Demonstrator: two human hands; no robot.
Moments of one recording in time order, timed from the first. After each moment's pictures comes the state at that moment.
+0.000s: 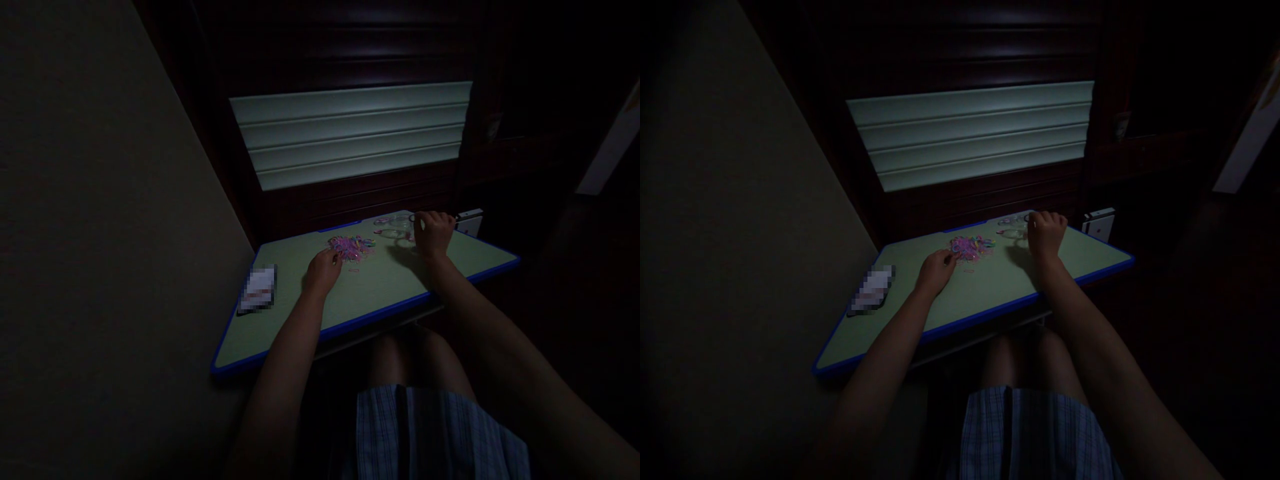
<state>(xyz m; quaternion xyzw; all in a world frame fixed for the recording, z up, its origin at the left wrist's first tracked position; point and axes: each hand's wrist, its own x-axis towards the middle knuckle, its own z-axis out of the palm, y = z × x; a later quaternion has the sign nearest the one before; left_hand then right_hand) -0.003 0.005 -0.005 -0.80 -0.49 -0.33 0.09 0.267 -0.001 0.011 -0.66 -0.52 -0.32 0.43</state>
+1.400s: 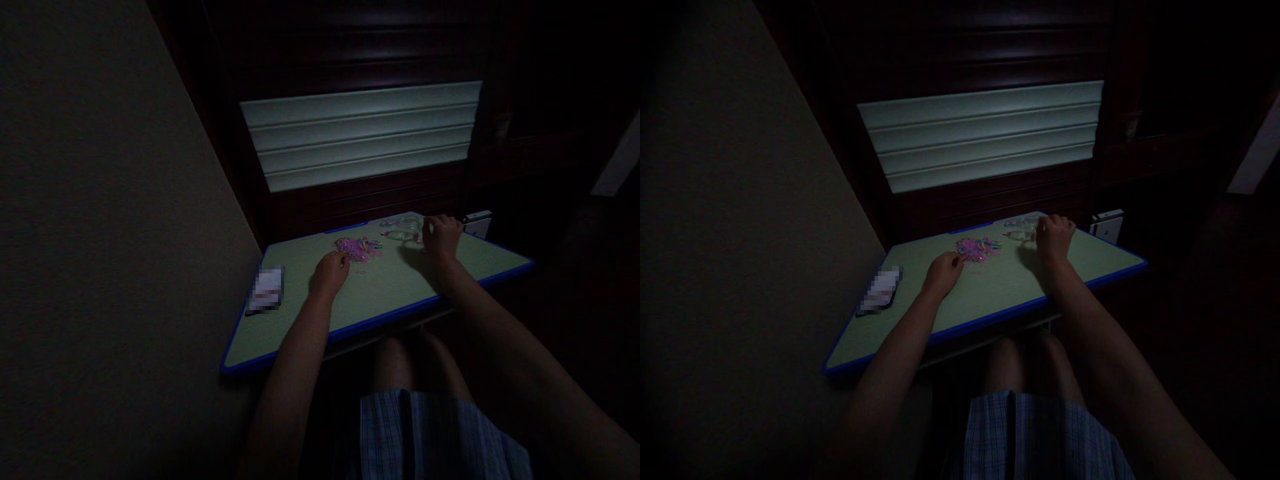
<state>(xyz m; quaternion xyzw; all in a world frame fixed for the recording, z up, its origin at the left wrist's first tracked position) -0.002 0.000 -0.003 -0.80 -0.51 -0.29 0.10 0.273 0.009 0.003 -0.67 -0.52 -0.31 0.43</state>
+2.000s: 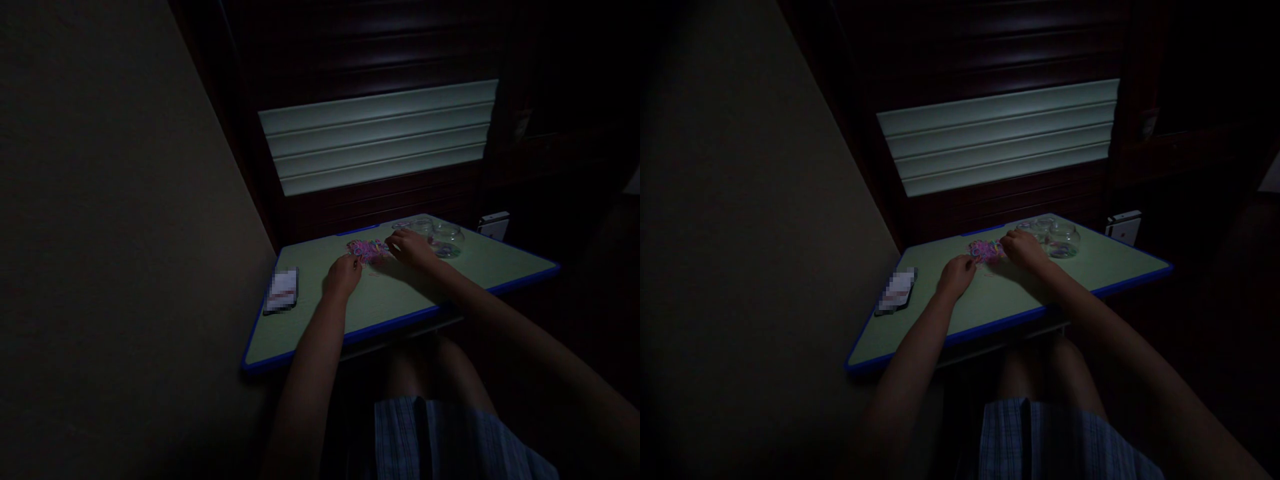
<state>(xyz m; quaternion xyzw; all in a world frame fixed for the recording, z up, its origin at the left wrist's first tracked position) -0.002 -0.002 -0.002 -0.80 -0.53 -0.27 0.09 0.200 0.006 0.016 -0.50 -0.80 -0.21 0.27</state>
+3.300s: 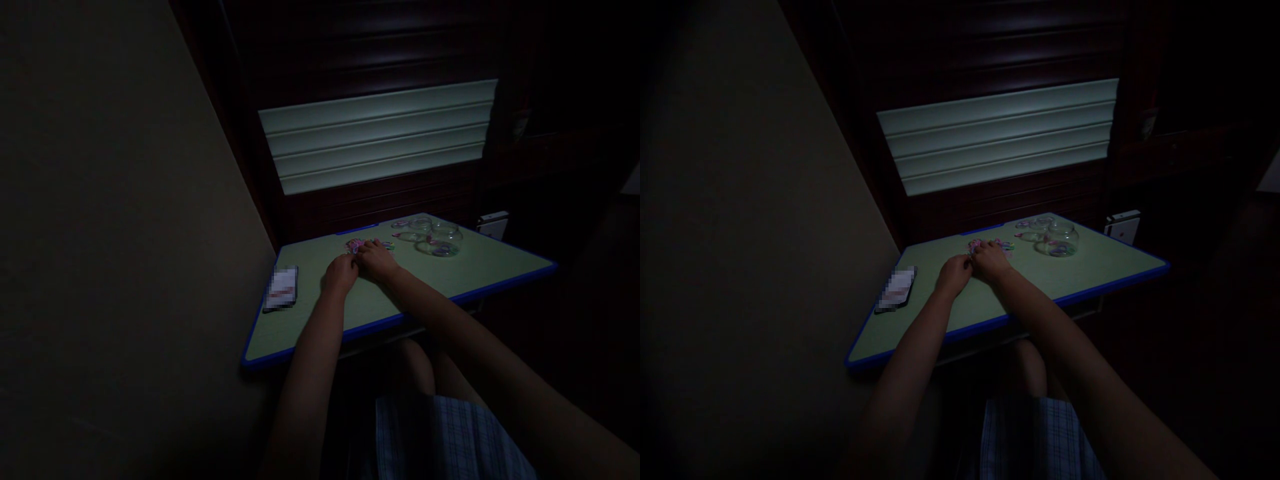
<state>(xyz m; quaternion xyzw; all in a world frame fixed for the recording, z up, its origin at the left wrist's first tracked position) -0.005 -0.002 -0.001 -0.79 -0.57 -0.24 0.06 0.122 0.008 0.006 -0.47 -0.84 -0.21 0.16</state>
